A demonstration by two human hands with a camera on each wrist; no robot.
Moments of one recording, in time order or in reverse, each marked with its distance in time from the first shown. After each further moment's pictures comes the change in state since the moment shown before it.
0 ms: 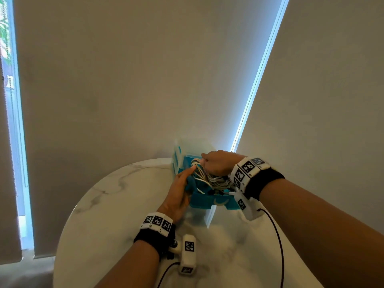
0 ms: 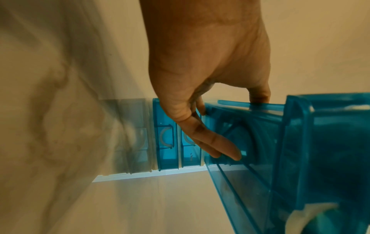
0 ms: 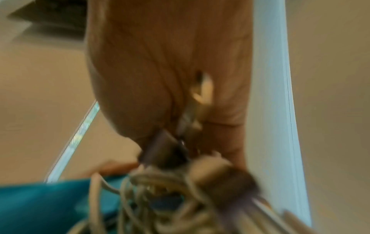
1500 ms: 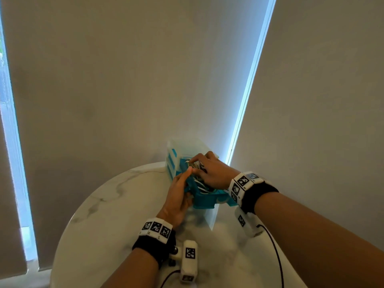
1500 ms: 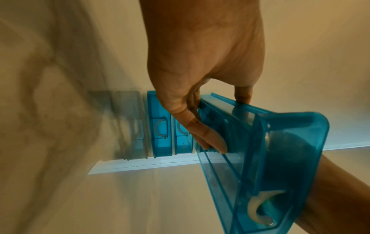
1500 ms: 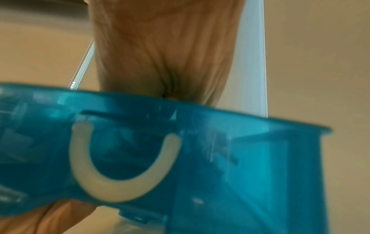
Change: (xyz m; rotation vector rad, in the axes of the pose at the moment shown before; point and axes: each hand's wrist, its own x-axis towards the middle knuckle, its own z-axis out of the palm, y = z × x) left_hand -0.006 0.004 0.014 0.048 0.064 0.059; right_hand 0.009 0.027 0.043 0.266 0.210 -0.221
